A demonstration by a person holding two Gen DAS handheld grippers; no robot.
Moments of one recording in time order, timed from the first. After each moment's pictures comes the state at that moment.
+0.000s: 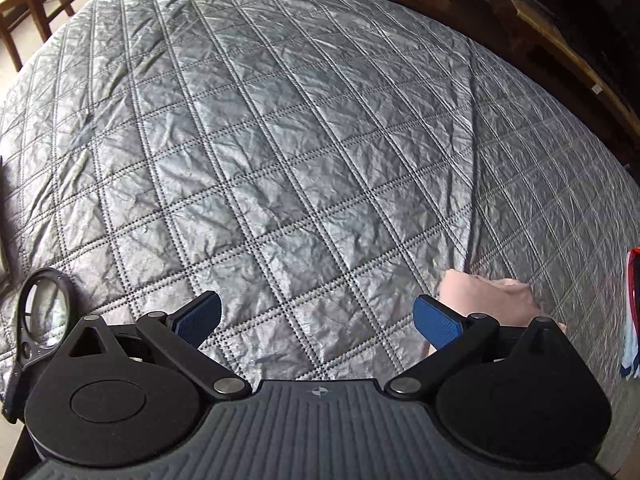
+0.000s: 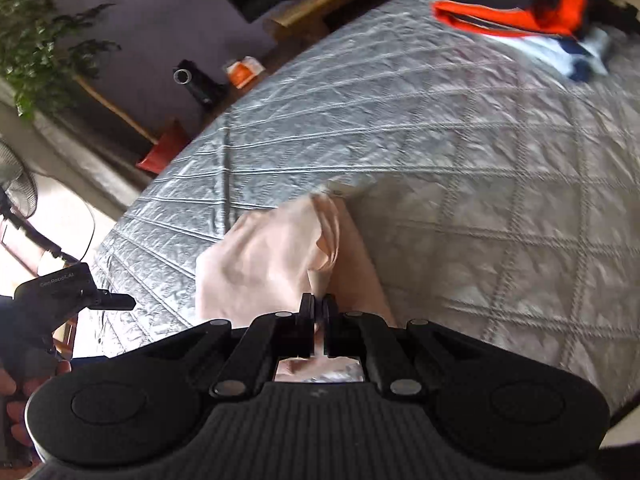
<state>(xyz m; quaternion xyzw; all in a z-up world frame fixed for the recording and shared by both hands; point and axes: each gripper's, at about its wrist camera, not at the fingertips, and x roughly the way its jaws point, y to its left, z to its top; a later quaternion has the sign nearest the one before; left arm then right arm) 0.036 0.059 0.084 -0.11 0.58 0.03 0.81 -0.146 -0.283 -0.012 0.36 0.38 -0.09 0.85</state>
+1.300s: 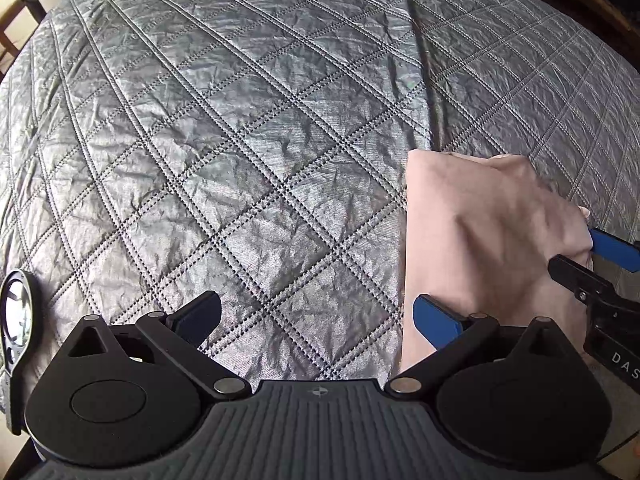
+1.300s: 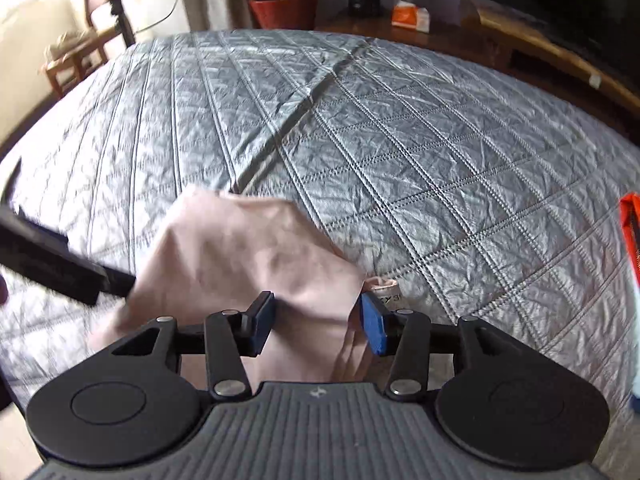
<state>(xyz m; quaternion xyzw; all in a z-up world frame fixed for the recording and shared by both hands) 0.006 -0.006 0.044 0.01 0.62 -0.02 0.79 -0.050 -0.267 0.004 -0.03 0.47 0.09 0.88</state>
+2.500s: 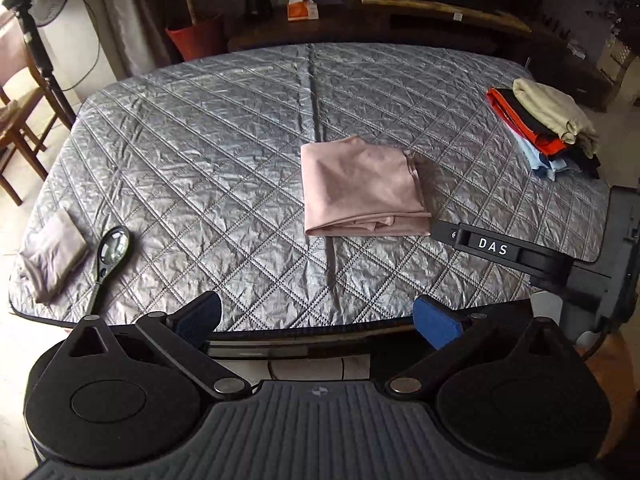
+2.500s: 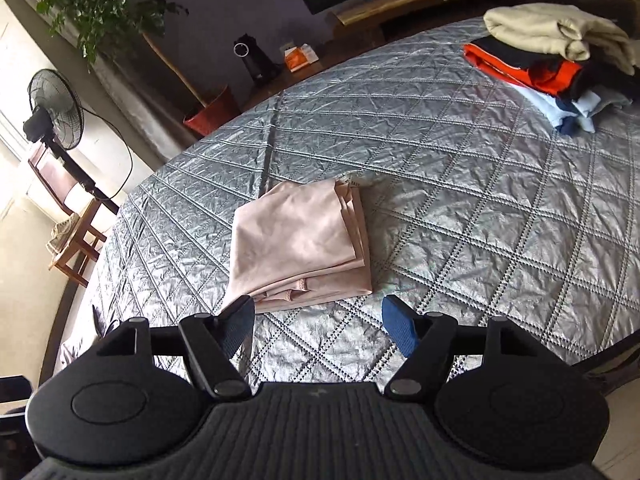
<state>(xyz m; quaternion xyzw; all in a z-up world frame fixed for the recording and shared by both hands) -0.219 -0.060 0.223 0.06 0.50 -0.06 0.86 -0.211 -0.291 0.050 0.28 0.39 -0.01 0.88</state>
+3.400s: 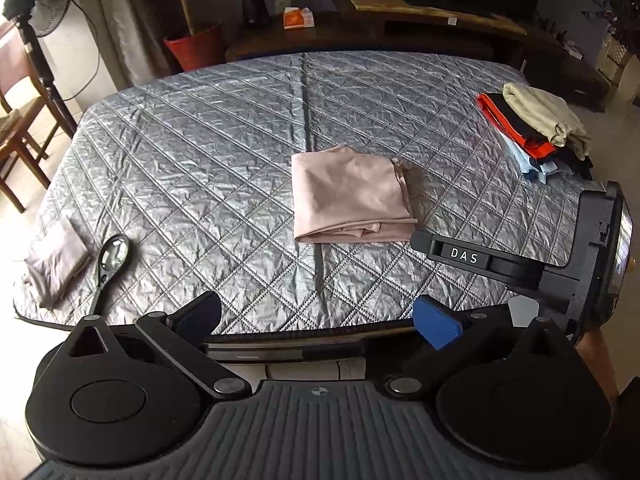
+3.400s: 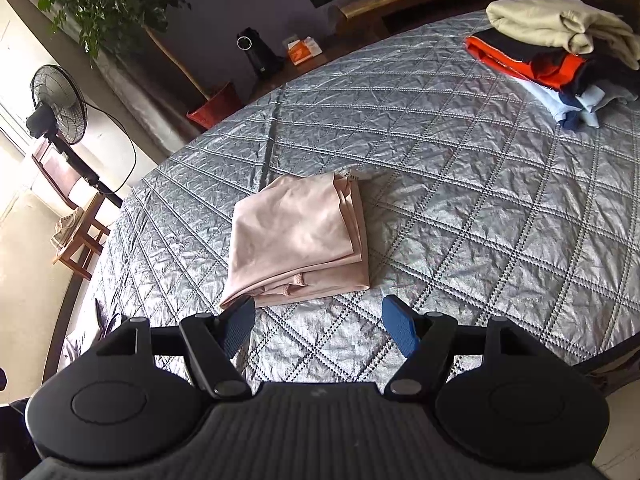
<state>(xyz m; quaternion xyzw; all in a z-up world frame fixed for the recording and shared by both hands) -0.221 -0.077 0.229 0.07 0.50 -0.06 0.86 -0.208 -0.293 0.046 0.28 0.40 0.01 0.87</state>
